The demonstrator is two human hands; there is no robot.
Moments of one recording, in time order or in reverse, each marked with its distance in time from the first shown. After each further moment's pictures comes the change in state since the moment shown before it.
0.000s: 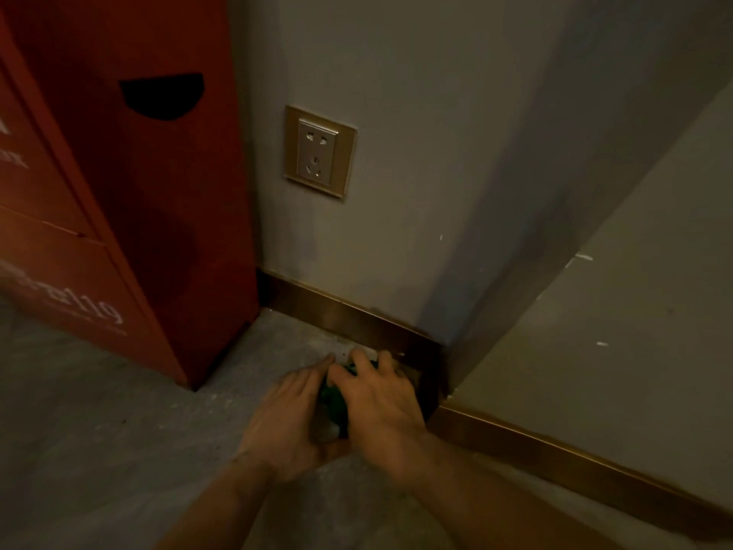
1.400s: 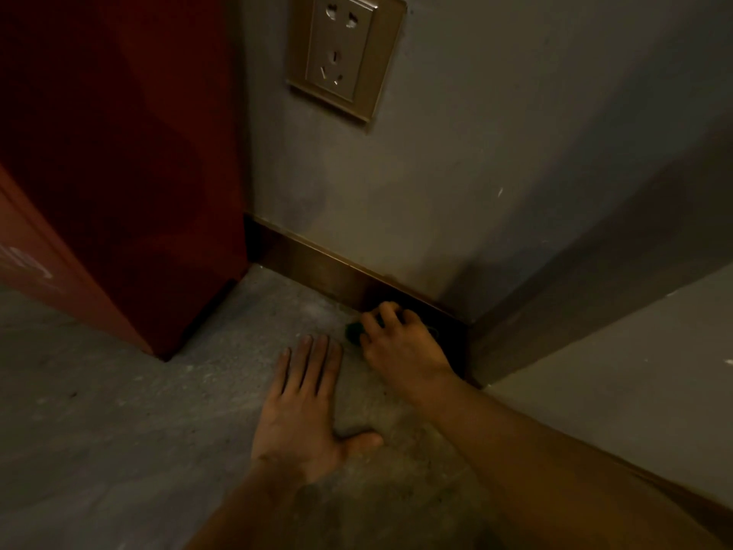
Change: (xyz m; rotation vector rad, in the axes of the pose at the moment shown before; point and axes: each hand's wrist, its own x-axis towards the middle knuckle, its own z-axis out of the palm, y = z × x) left_hand 0.017 -0.020 0.081 0.321 -0.002 -0.049; right_hand 0.071 0.059 0.044 -0.699 -0.074 -0.231
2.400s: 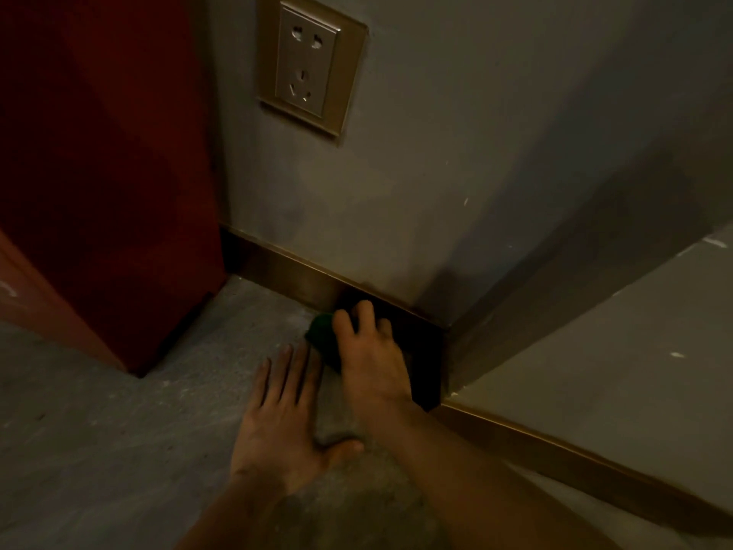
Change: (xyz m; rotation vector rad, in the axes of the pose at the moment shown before) left_hand -0.001 -0.001 -0.001 0.009 -0.049 -0.021; right_hand -0.006 -0.028 -0.018 0.721 0.247 0.450
